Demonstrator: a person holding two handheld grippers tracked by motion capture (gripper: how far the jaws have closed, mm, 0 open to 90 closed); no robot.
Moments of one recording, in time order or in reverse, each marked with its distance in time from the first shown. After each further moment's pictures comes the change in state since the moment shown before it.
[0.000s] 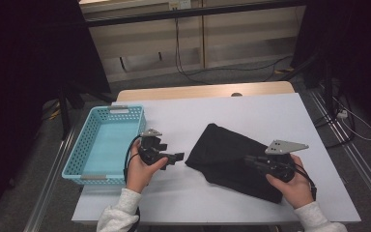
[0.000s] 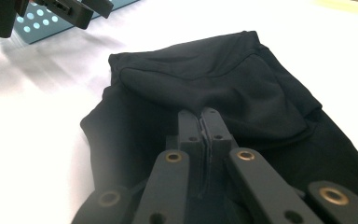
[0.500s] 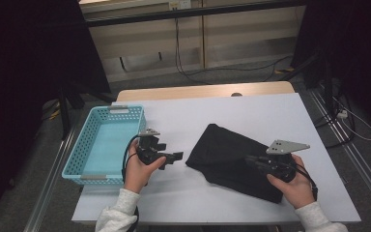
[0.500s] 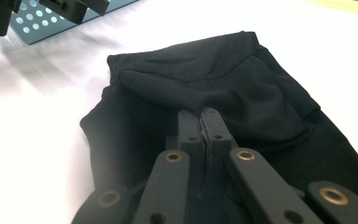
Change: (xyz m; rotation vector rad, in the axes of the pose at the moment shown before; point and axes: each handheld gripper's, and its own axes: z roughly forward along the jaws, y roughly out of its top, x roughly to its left) left arm 0.001 0.000 -0.005 -0.005 -0.017 -0.014; right arm -0.001 0.000 -0.001 0.001 -0.001 0.007
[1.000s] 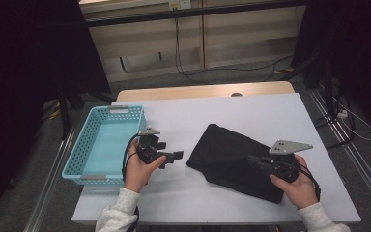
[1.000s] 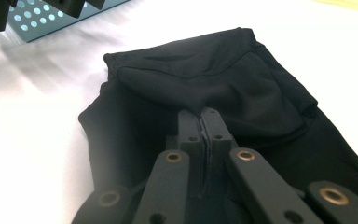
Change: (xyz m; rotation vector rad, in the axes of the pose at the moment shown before) left arm -0.001 0.003 -0.001 -0.010 0.010 0.006; right arm -0.002 -0.002 -0.006 0.007 -0.006 0.004
